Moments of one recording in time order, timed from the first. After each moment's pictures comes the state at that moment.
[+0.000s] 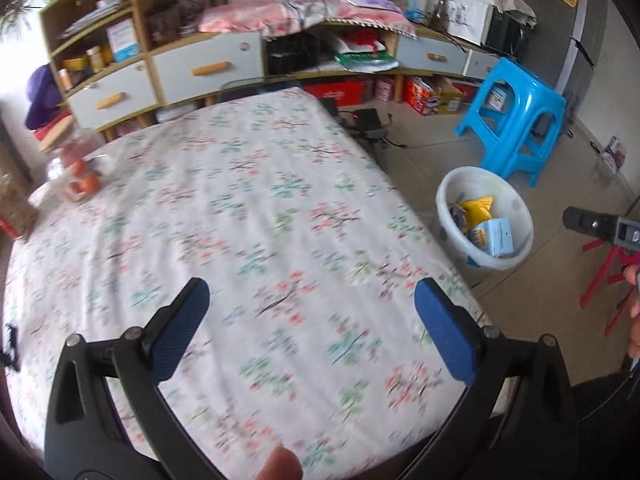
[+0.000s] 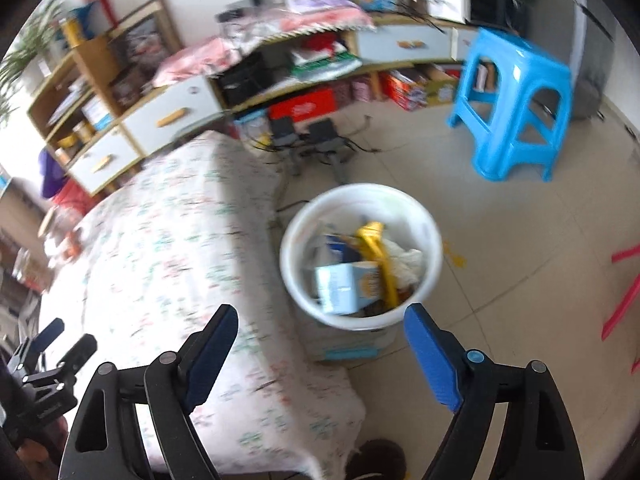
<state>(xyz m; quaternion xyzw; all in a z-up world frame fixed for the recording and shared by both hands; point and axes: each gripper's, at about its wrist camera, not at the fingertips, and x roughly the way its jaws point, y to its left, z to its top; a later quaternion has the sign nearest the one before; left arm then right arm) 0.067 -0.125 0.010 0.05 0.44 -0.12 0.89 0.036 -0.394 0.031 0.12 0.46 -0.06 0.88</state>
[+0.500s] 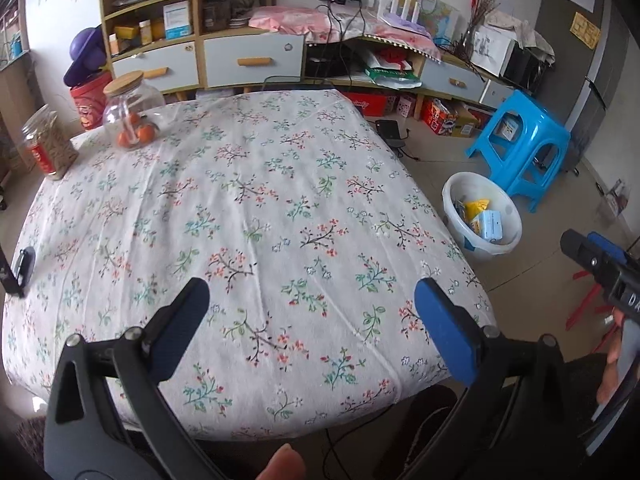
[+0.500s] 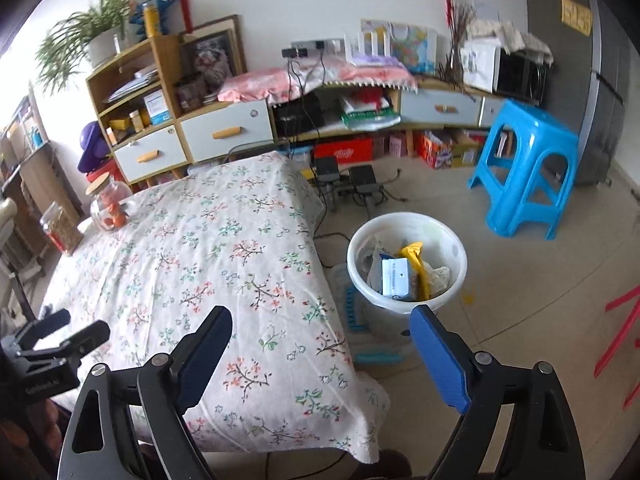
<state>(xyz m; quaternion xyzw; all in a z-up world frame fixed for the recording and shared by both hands) -0.003 -0.067 0.017 -0.02 0.43 -0.08 0.90 -0.041 -0.304 0.042 0.05 0.37 -0.05 0.93</state>
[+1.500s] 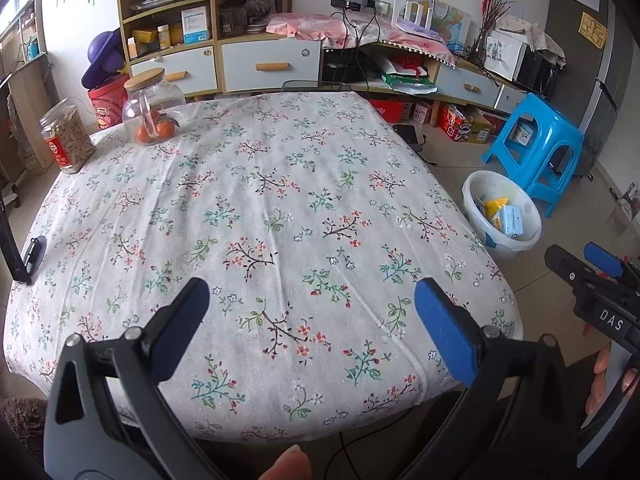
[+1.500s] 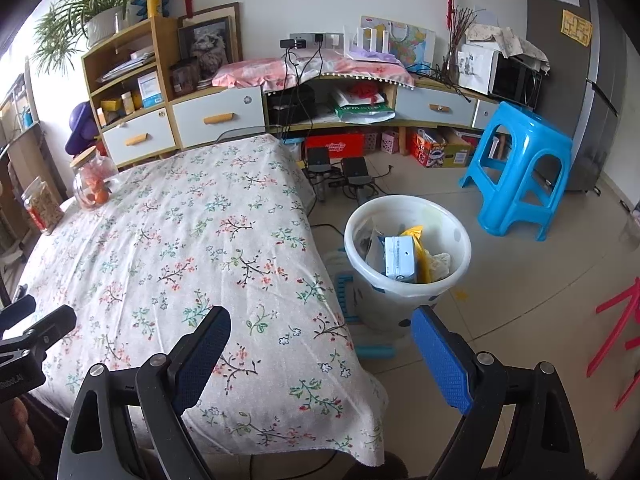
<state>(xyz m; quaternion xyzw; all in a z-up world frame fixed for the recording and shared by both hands) -0.016 -0.061 0.000 -0.01 0.41 -0.06 0.91 -0.033 -0.294 0.001 0.03 0.38 -0.06 0.92</state>
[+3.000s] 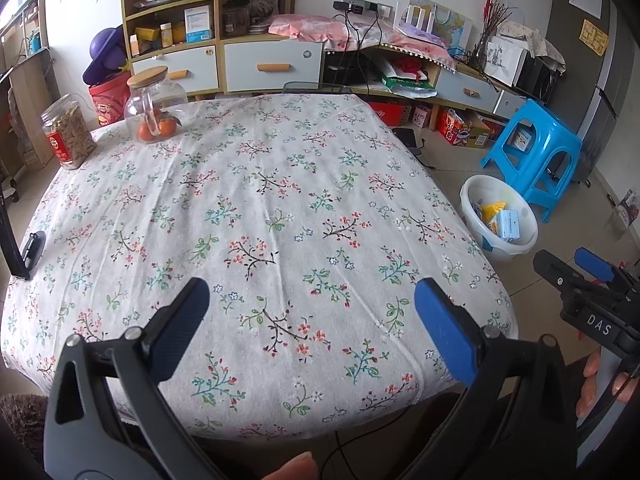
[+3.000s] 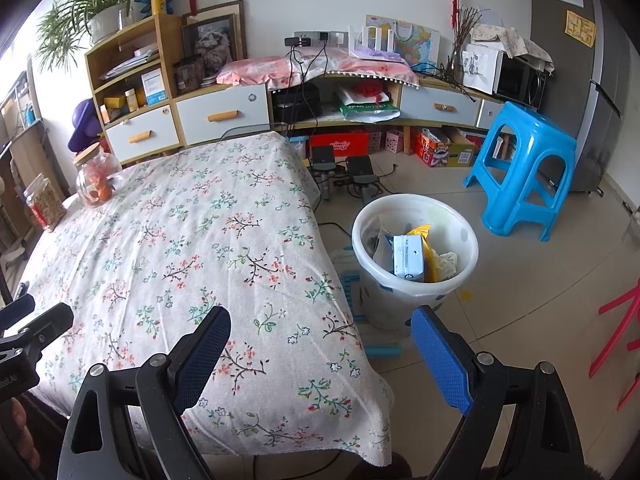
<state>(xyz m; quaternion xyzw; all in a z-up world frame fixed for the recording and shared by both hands) -0.016 -0.057 0.002 -0.02 0.41 -0.06 0.91 -0.030 -0.287 -0.002 0.03 0.38 -0.06 0.92</state>
